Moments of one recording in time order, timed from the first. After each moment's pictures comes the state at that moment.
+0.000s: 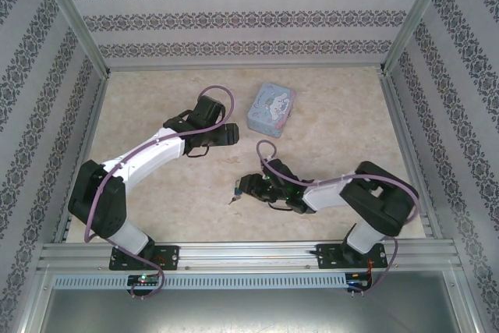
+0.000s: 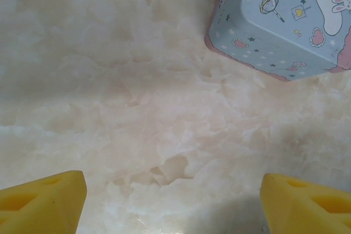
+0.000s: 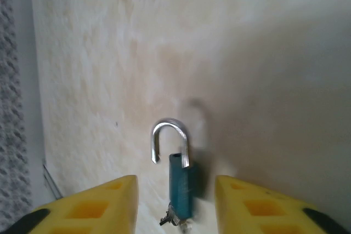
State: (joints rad) left arm -0.53 1.56 1.18 -0.55 -0.04 -0.55; right arm 0.84 1.57 0.46 0.48 -0.22 1.17
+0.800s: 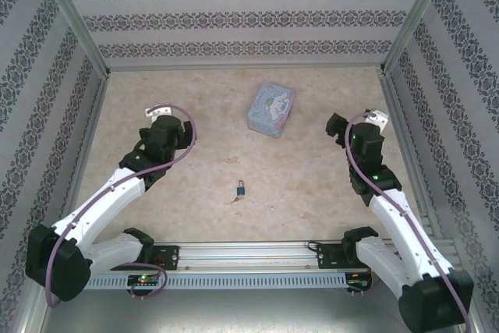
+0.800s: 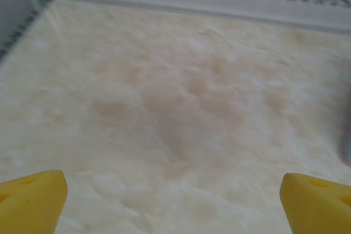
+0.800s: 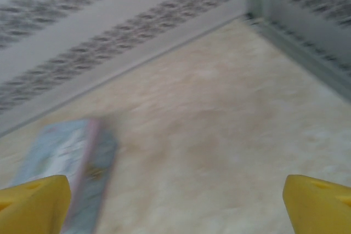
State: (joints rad) left arm -0.40 1.07 0.77 -0.27 -0.53 -0.36; right arm 0.15 0.87 0.63 -0.17 0.35 0.48
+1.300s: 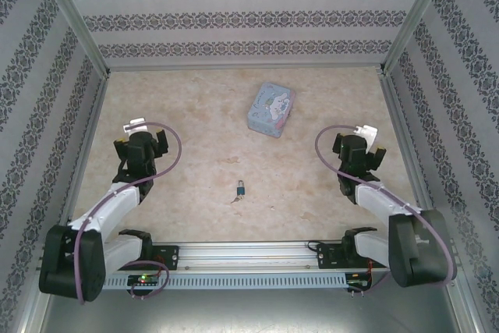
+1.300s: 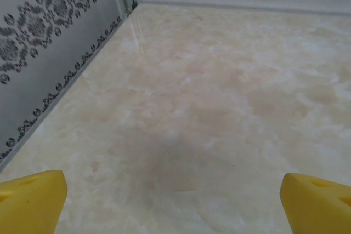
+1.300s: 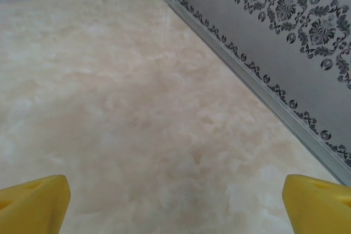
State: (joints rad) left arm -0.08 1.12 0.43 0.21 -0.46 -0.12; right arm 0.11 1.19 0.35 0.33 0.58 0.20
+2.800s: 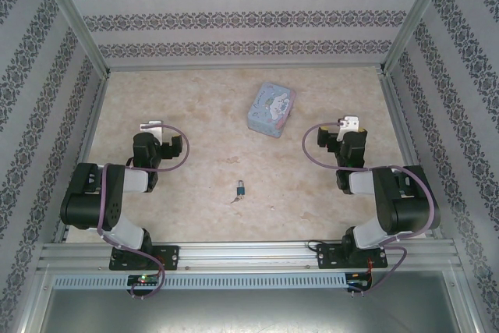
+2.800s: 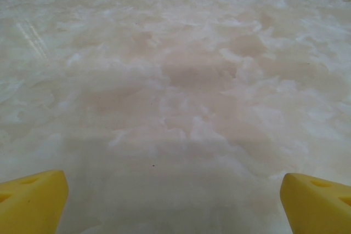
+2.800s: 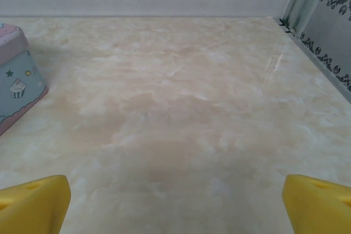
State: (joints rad) left arm 0.01 1.57 0.41 0.70 -0.04 -0.02; right arm 0.04 1.52 0.37 0.82 0.13 0.02
